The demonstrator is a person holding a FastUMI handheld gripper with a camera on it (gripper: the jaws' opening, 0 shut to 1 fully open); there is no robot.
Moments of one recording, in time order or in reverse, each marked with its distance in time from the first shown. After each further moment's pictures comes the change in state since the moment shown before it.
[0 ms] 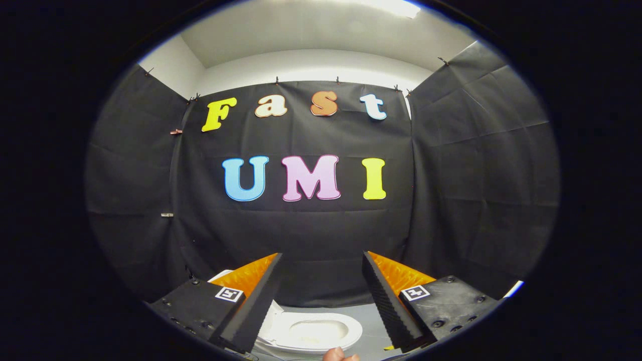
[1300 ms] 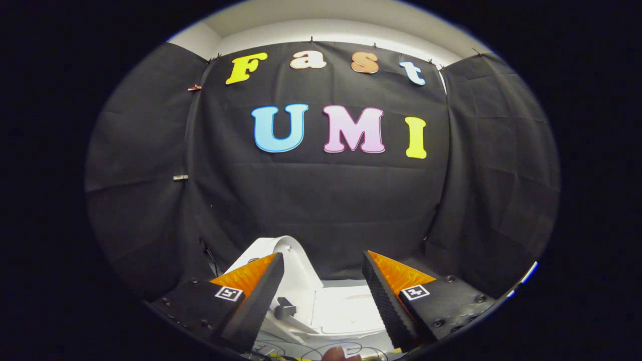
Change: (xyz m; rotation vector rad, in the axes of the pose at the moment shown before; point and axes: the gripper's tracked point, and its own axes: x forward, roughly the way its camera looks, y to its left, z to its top) arm 0.037 0.202 -0.120 -0.050 0.217 0.046
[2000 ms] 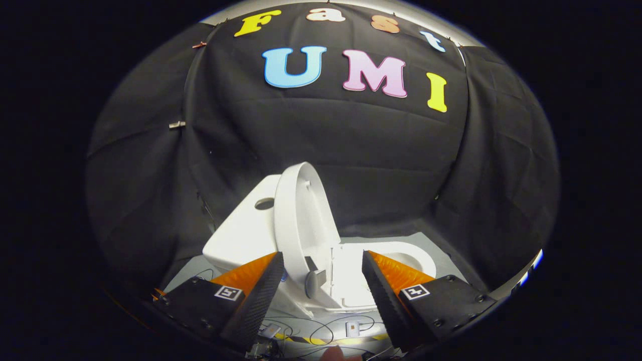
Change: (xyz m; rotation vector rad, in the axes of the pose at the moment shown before) arm 0.058 0.078 -0.146 -0.038 0.275 -0.004
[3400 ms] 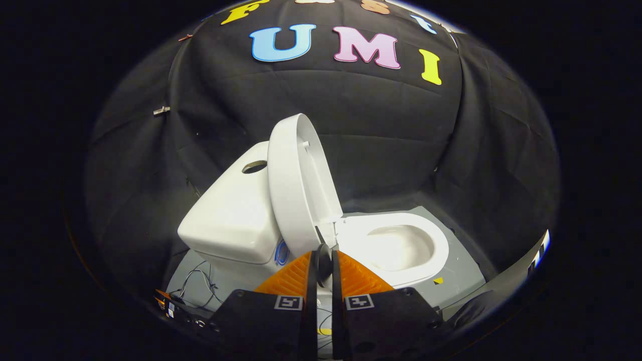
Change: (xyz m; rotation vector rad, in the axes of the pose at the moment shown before) arm 0.048 0.026 -0.098 0.045 0.175 -0.044
